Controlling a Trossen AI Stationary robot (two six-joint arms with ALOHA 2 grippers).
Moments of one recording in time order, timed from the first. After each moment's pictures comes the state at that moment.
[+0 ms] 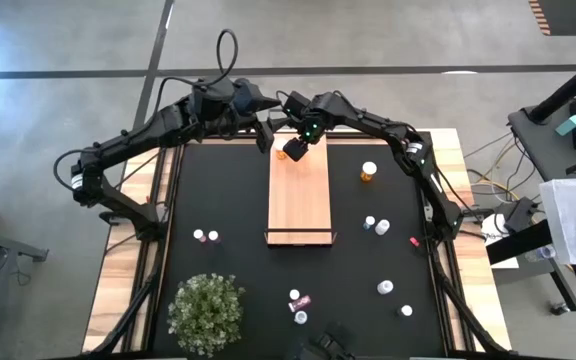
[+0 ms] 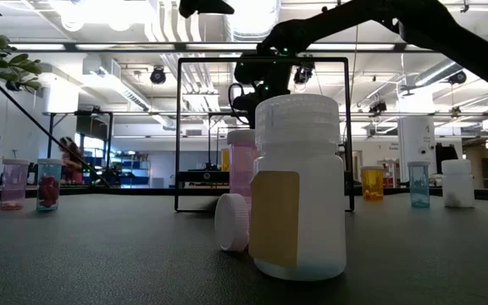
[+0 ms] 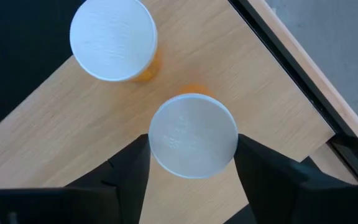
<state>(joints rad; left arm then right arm) 0.37 1.42 1.65 -0.46 -0.06 -0.01 -0.54 2.27 2.19 -1.16 -0.03 0.16</state>
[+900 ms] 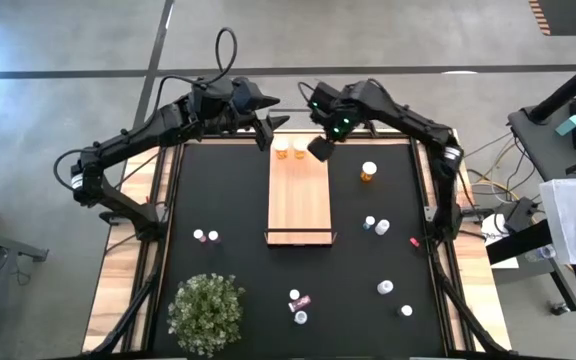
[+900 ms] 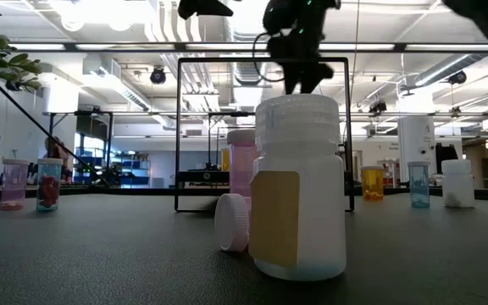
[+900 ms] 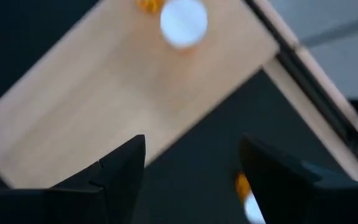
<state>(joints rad) 0.39 1.43 1.65 -0.46 -0.06 -0.01 -0.50 1.96 2.11 -1.44 -0.02 0.21</state>
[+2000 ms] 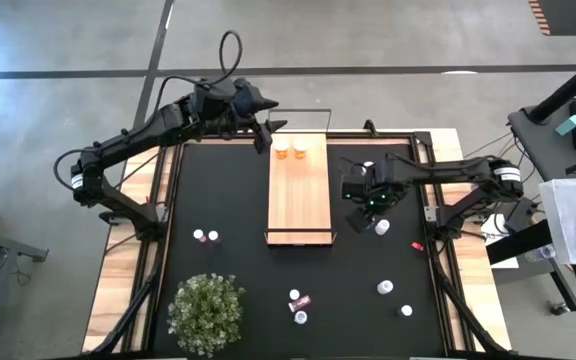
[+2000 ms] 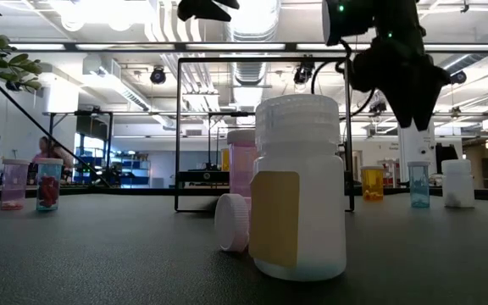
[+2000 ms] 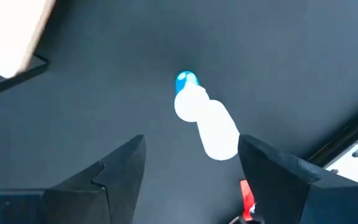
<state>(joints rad) 0.39 1.43 1.64 -0.52 -0.06 0.07 -0.12 1.50 1.17 -1.28 -0.09 0.79</state>
